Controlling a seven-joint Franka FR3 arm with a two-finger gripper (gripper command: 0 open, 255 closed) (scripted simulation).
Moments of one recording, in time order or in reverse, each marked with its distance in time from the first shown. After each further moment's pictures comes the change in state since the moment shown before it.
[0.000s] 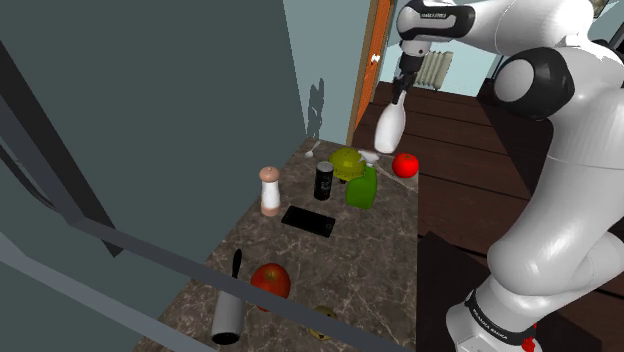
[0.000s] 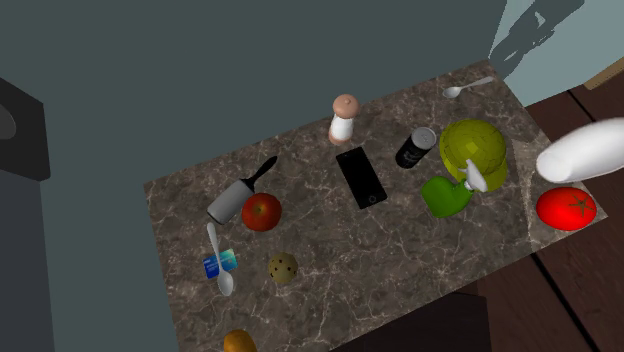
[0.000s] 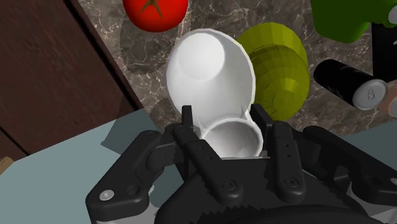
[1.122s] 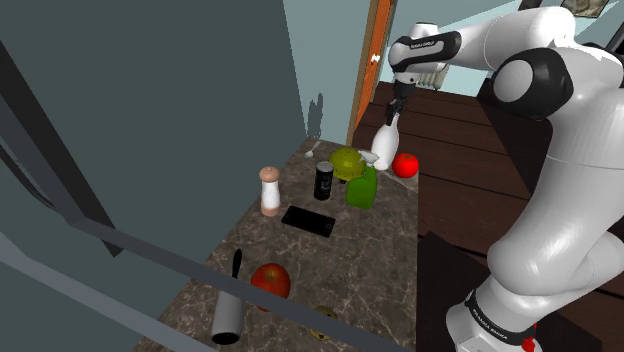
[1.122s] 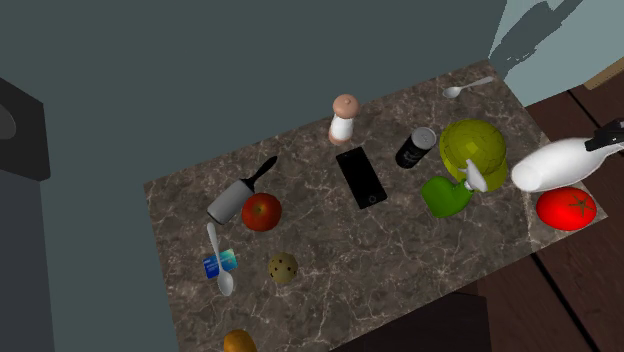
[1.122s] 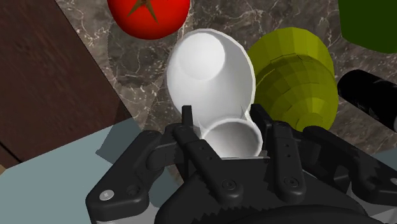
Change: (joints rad) arm 0.001 0.005 0.001 -0.221 0.003 0.226 -0.008
